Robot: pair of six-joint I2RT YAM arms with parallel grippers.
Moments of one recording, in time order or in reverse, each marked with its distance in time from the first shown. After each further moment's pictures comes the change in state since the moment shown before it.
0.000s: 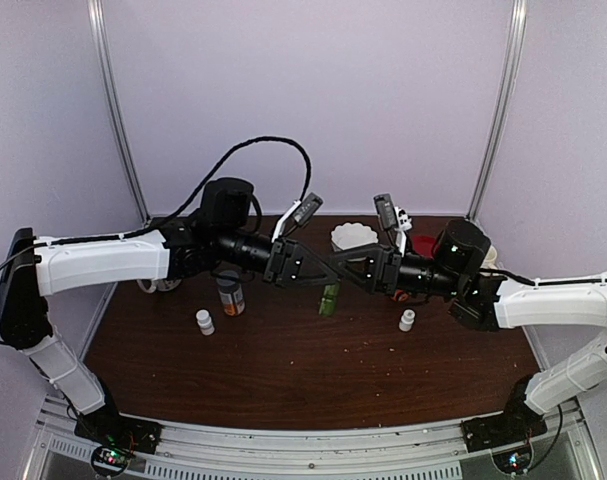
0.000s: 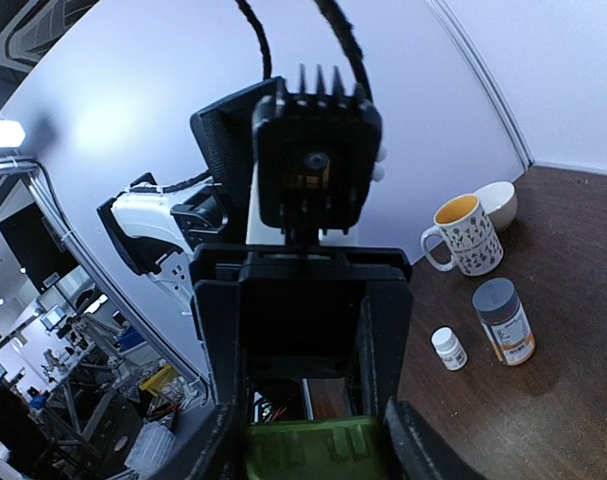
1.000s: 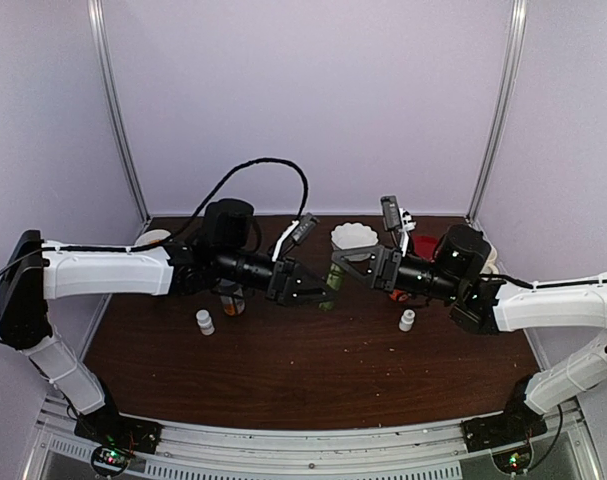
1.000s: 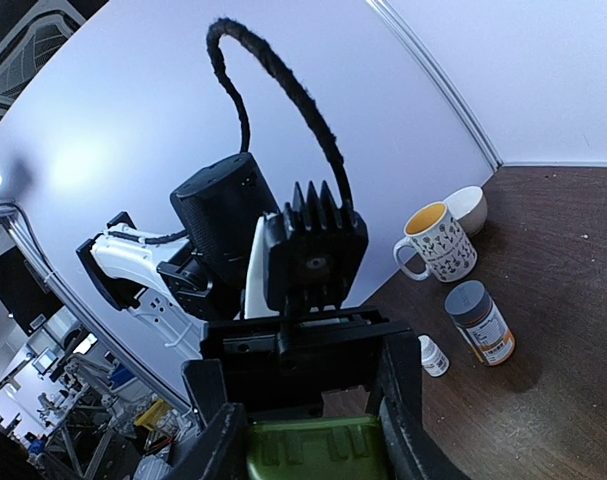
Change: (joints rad) left arm -0.005 0.000 -0.129 0.091 -0.093 -0.012; right arm -0.006 0.002 -0.035 0.040 0.101 0.068
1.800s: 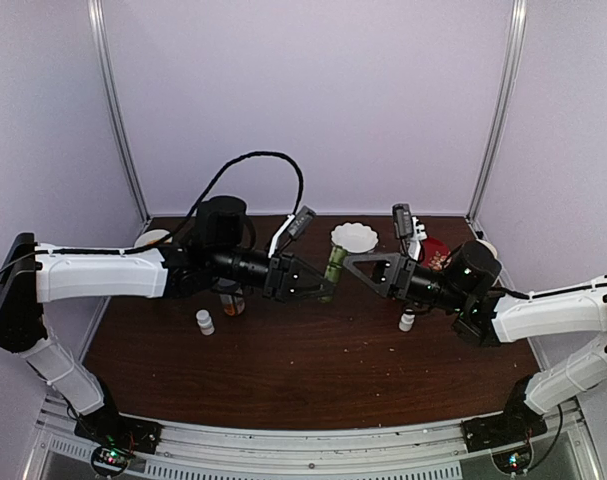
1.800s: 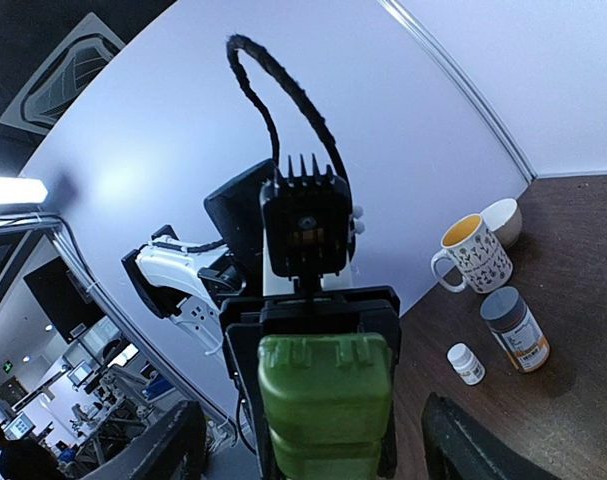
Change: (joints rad) left arm -0.009 -0.035 -0.021 0.083 0.015 -0.032; right arm -0.008 0.003 -0.114 0.245 -0.029 0.099
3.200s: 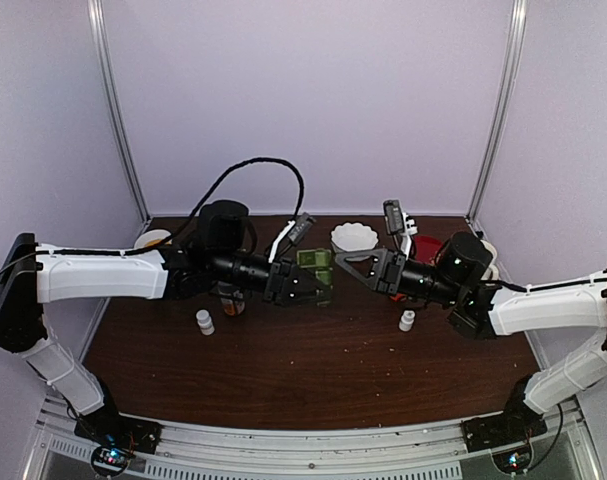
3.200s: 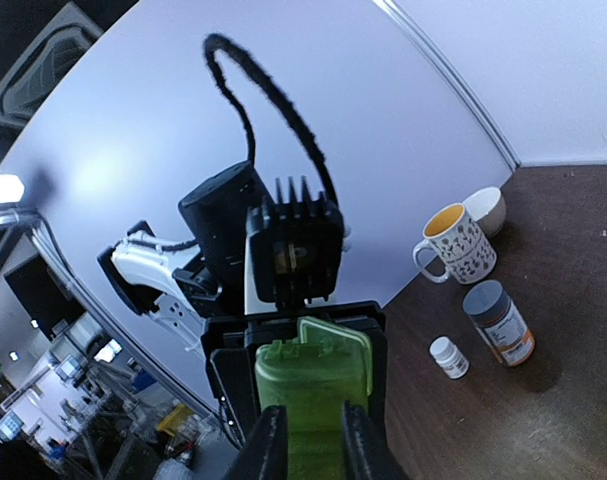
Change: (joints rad) left arm -0.001 0.000 -0.013 -0.045 -0.031 0.016; right arm -0.006 0.027 0.064 -0.102 -0.010 -0.023
